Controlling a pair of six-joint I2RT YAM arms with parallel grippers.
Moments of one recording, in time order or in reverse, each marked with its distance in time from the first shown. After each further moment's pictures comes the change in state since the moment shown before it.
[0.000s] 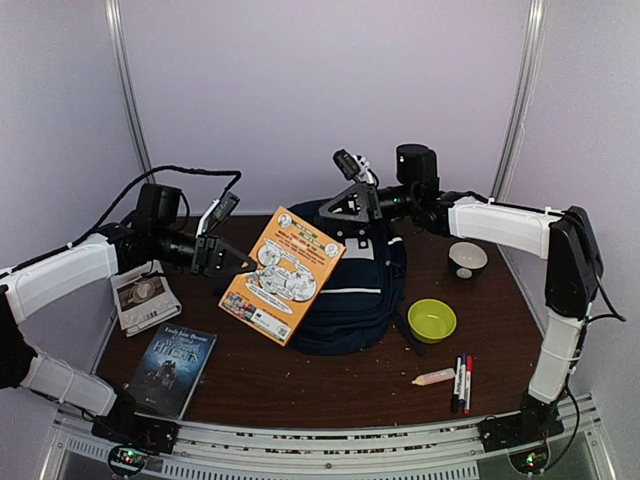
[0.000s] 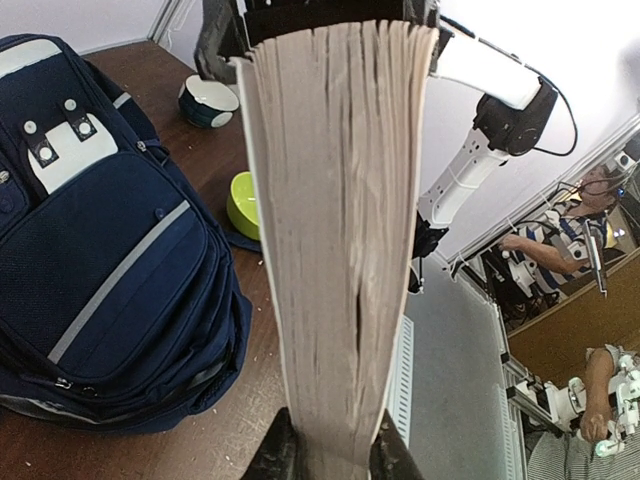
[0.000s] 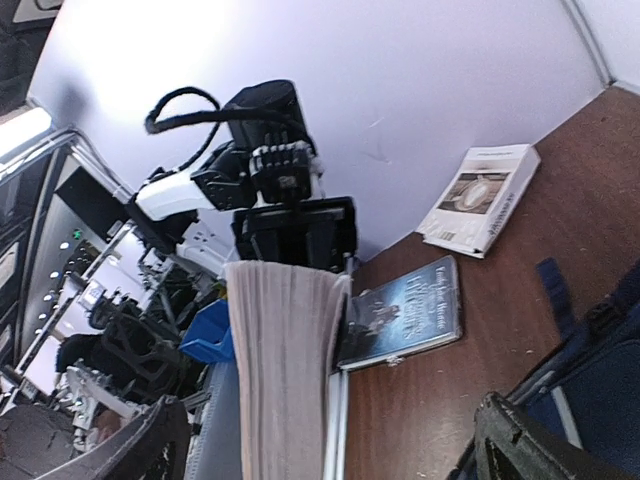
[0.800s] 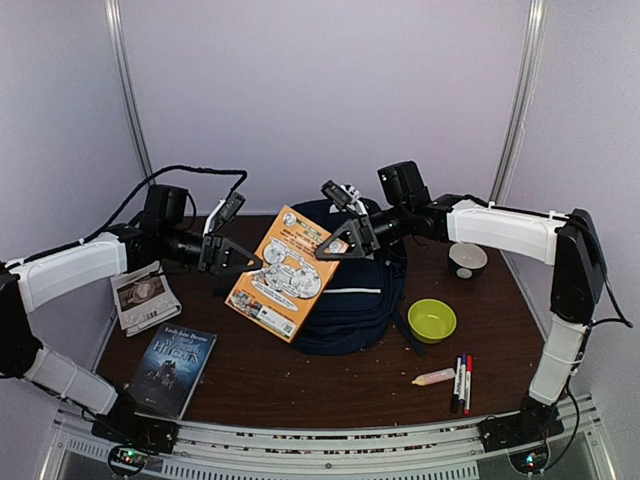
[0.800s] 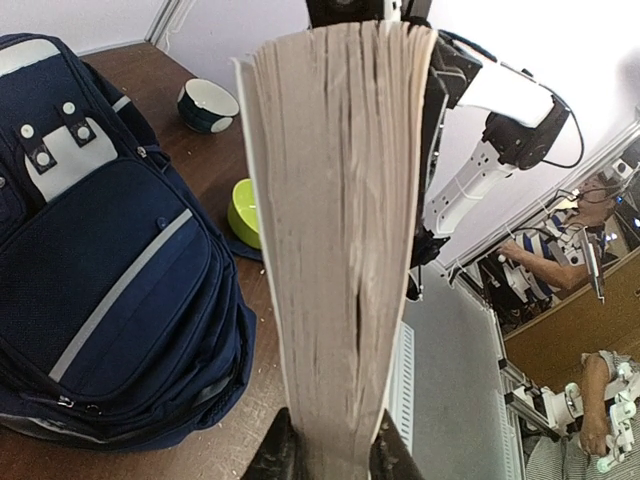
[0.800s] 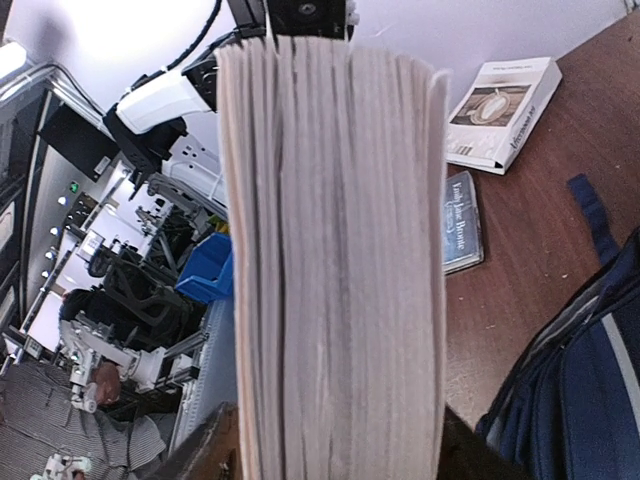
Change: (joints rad) left arm 0.000 0.063 0.000 0.087 0.020 -0.034; right arm 0.073 -0.037 -0.019 -0.413 0.037 -0.357
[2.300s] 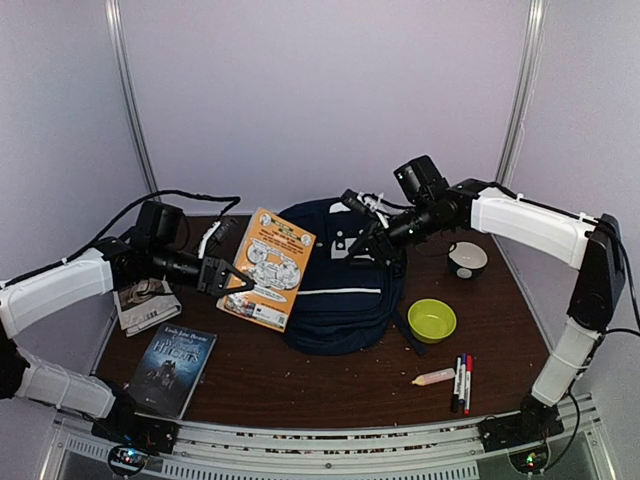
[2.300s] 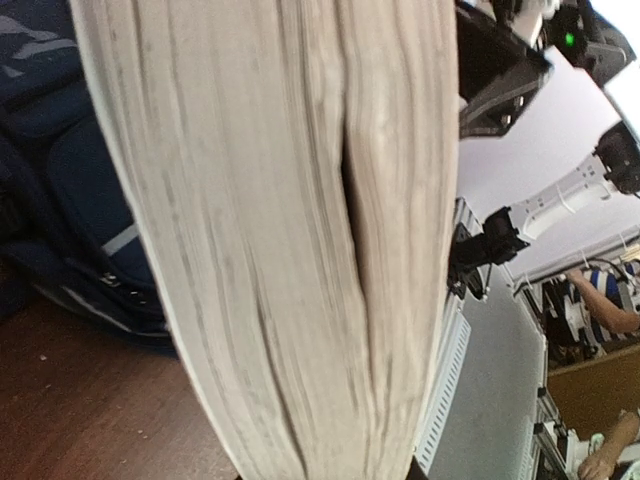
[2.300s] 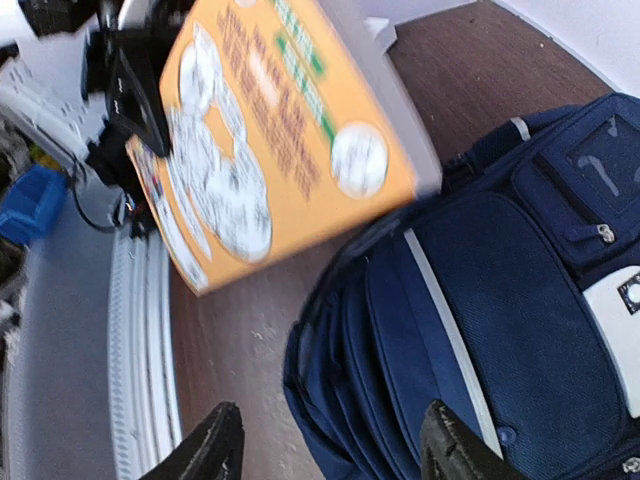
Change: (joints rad) left arm -0.048 -0.129 -0.103 -0.152 -0.288 -0.065; right arm -0.041 -0.101 0.032 -0.408 0.419 -0.491
